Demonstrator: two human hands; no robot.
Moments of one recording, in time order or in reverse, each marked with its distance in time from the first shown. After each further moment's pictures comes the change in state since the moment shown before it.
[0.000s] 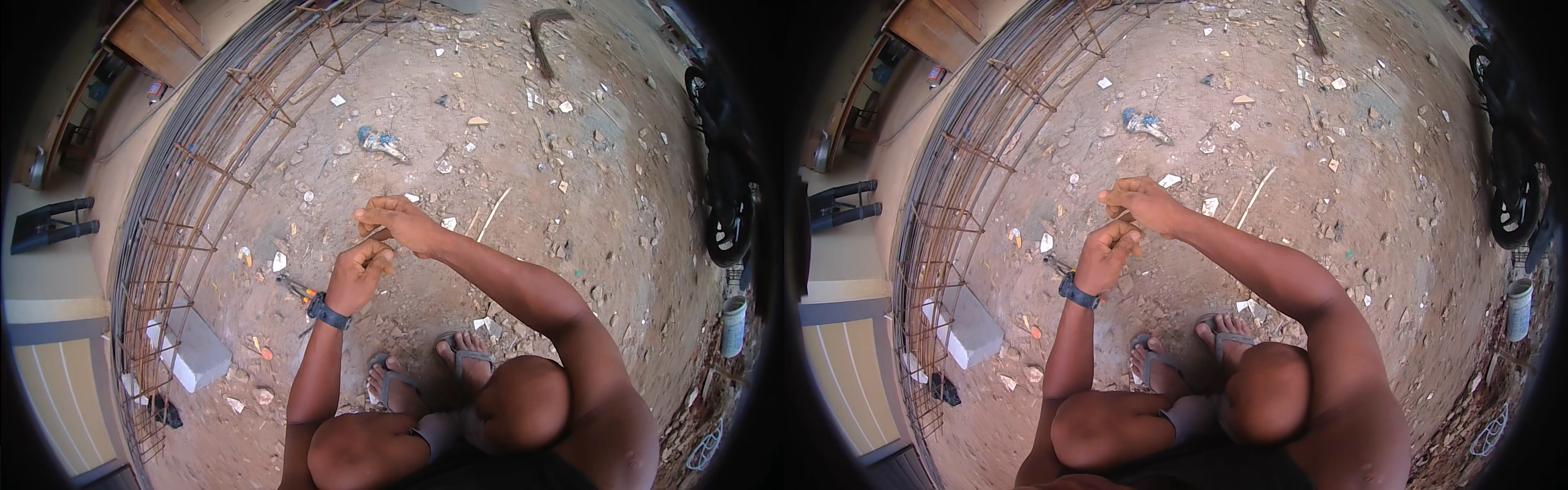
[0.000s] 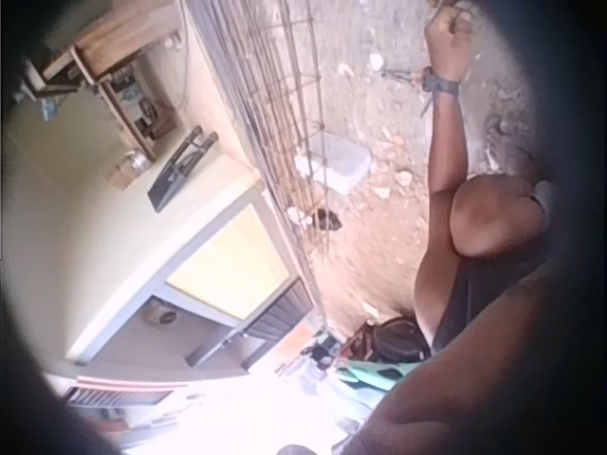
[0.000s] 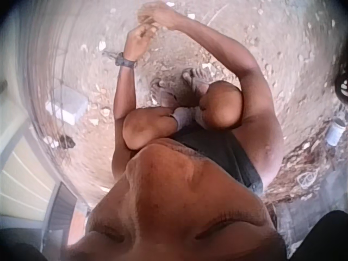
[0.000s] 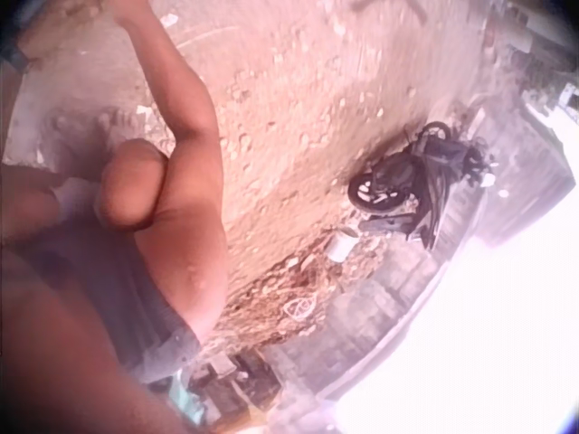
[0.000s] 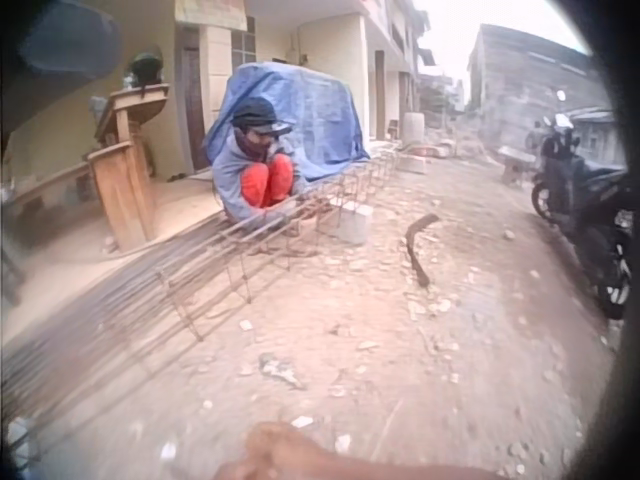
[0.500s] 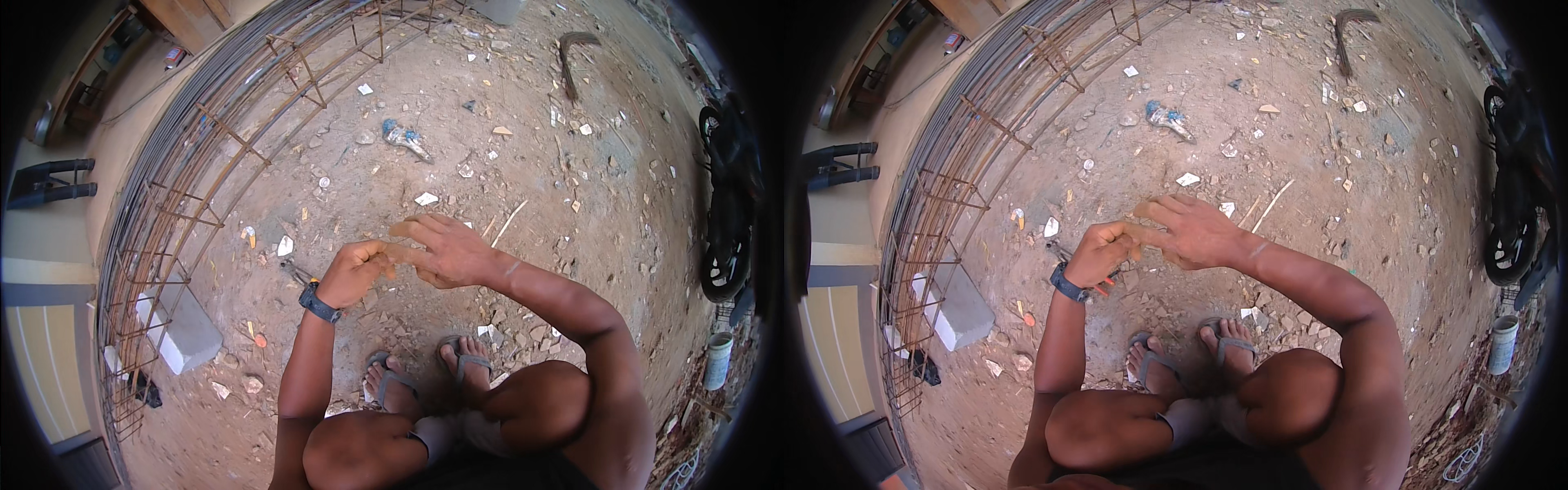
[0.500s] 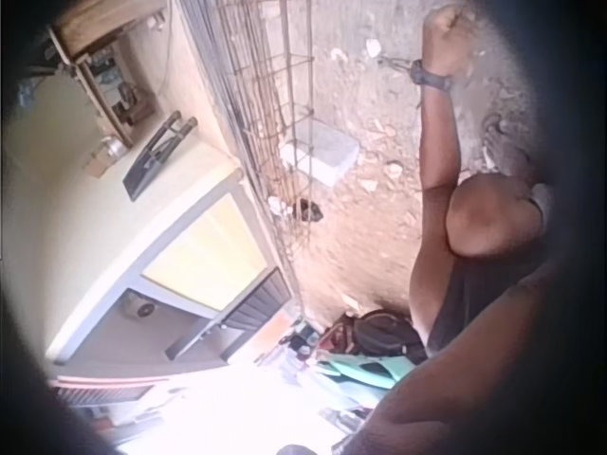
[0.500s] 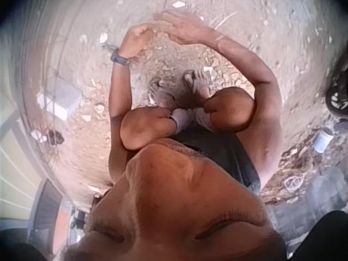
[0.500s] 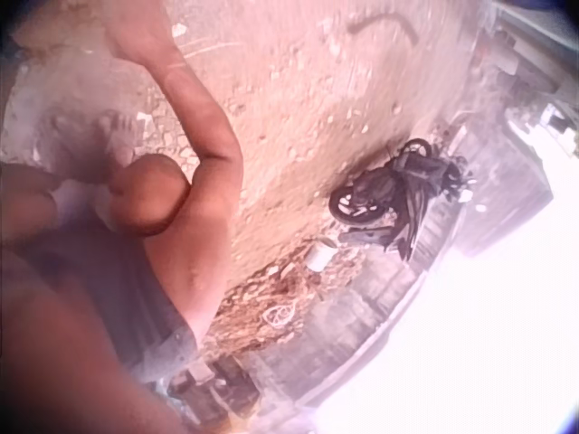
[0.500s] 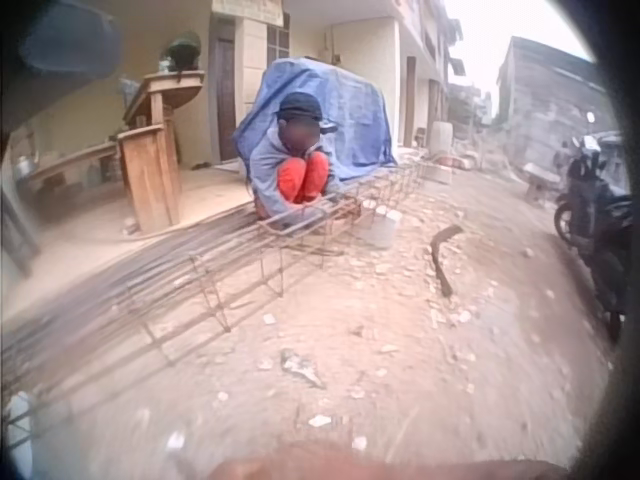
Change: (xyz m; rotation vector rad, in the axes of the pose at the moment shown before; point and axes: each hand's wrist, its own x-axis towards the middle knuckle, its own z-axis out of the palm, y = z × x) left_hand -0.010 -0.012 -0.047 -0.089 -0.160 -0.047; right_hand -0.057 -0.026 0.005 -1.617 -0.221 -0.941
